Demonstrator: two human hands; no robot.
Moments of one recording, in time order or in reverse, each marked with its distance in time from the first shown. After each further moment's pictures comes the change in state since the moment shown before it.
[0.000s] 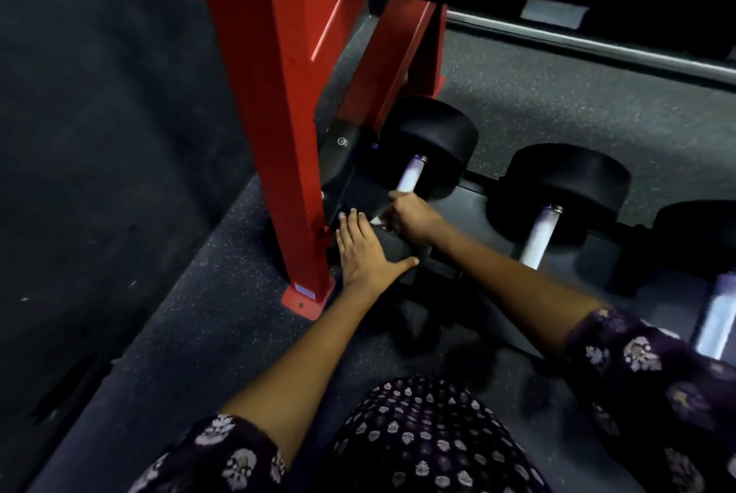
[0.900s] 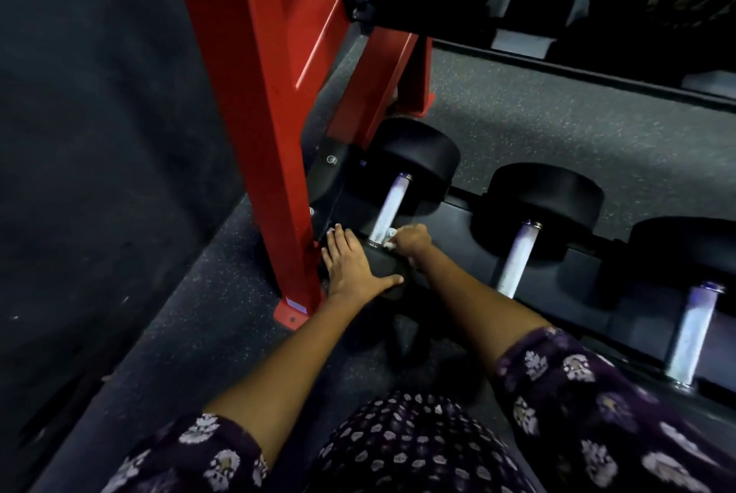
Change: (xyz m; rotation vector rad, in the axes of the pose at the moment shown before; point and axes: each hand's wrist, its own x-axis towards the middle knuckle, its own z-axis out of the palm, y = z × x) left_hand 0.005 0.008 -0.008 0.088 -0.089 -0.017; right_hand -0.009 0.015 0.018 0.890 0.030 0.782
